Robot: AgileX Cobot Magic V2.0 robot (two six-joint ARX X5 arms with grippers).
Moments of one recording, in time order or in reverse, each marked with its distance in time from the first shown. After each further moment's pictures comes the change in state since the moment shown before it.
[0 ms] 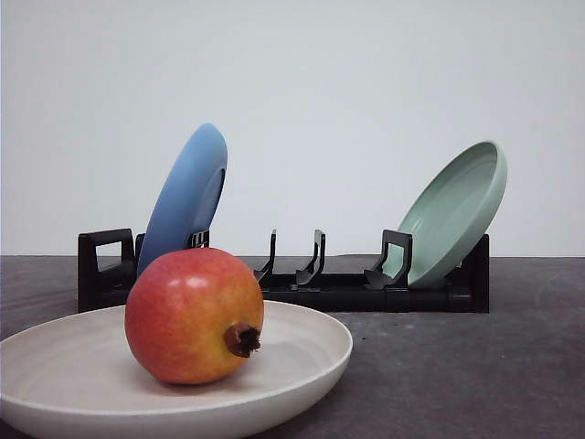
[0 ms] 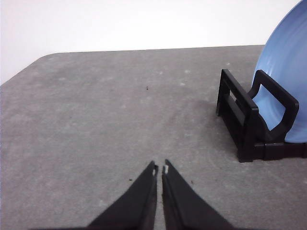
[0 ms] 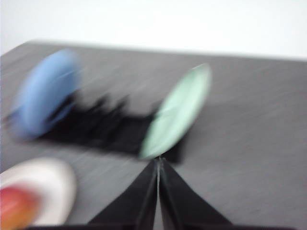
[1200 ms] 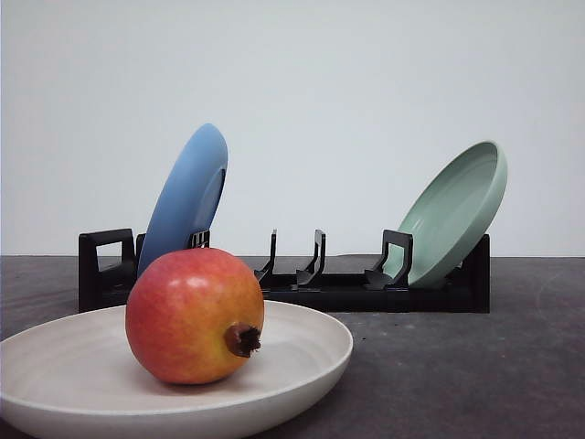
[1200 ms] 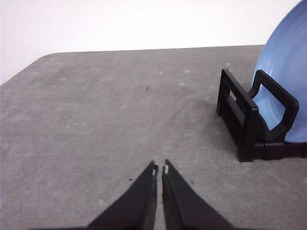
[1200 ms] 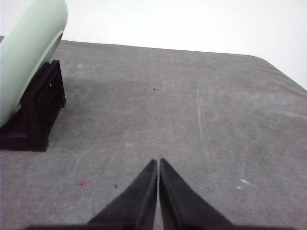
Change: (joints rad) left_arx 0.000 0.000 0.000 0.000 0.000 -0.001; right_arx -0.517 -0.355 -0.794 0.558 -0.155 -0.199
